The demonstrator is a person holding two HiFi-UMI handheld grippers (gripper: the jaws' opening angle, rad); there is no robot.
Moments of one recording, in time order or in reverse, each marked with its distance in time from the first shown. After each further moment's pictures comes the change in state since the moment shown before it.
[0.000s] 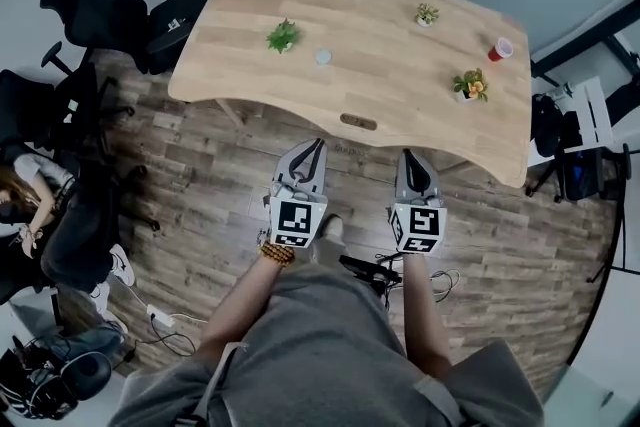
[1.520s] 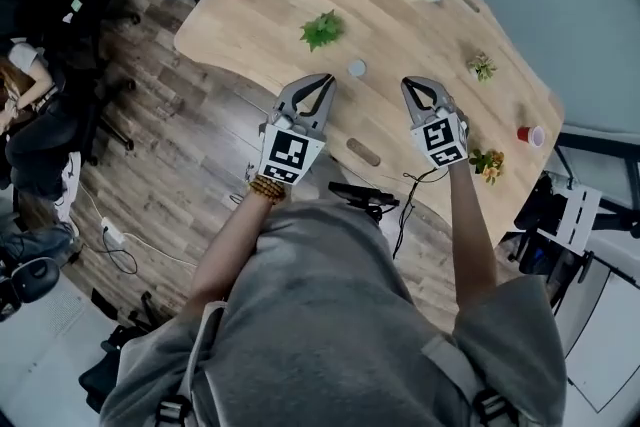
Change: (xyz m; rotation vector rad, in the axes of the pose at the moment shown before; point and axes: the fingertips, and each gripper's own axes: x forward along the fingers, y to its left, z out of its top) left arm 0.166 0.165 0.000 -0.118 0.022 0.161; right arm 0.327 0.016 0.019 -0.697 0.166 0.753
